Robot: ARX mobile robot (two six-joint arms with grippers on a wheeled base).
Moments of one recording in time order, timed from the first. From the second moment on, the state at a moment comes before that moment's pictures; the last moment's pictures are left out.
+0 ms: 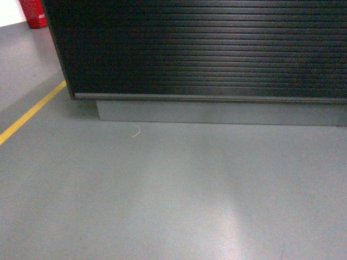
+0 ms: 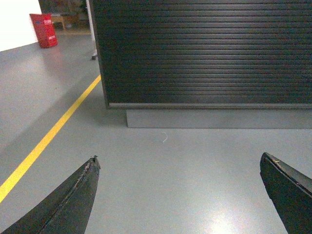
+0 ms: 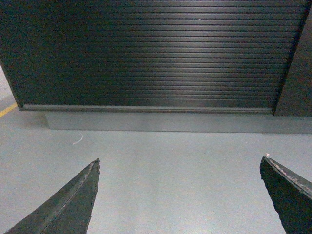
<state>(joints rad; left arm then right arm) 0.00 0.01 0.01 -0.01 0.00 -0.01 0.00 0.00 0.01 -0.01 0.00 -0.01</state>
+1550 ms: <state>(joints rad) 0.00 0.01 0.01 0.00 0.00 -0.01 0.00 0.00 0.01 0.00 0.00 -0.01</state>
